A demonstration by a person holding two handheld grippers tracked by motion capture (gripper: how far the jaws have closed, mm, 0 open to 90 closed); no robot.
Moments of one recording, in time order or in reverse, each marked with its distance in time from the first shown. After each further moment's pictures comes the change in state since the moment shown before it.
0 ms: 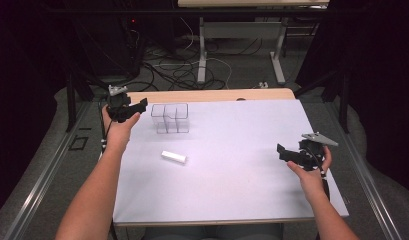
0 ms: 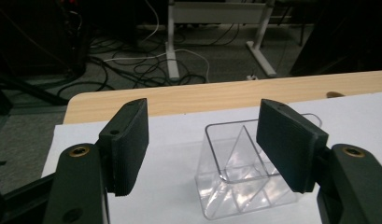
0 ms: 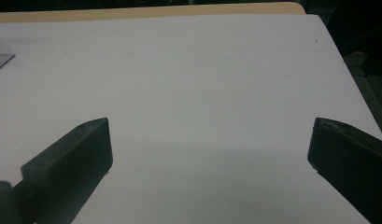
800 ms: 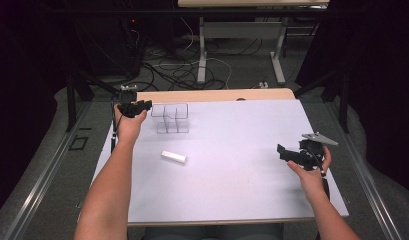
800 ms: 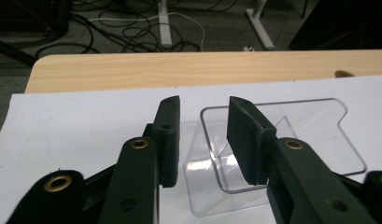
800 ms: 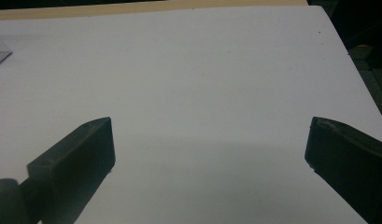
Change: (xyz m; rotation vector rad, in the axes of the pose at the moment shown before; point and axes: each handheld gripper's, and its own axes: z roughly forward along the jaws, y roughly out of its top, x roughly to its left) left arm 0.000 -0.005 0.046 0.147 -0.029 -0.058; right arm -0.003 -0.002 0.004 0.020 0.008 0.025
